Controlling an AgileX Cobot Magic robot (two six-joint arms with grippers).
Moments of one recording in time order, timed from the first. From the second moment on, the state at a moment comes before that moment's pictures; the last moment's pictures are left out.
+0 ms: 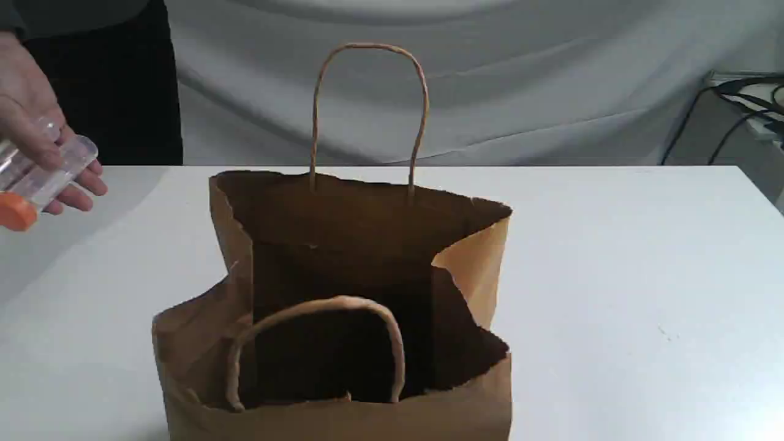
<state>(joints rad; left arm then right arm) 0.00 0.00 0.00 -0.27 0.09 -0.02 -0.02 0.00 -0.06 0.08 -0.05 0.16</state>
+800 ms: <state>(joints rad) 0.00 0.00 0.00 -0.27 0.09 -0.02 -0.02 0.16 -0.42 0.02 -0.05 0.24</state>
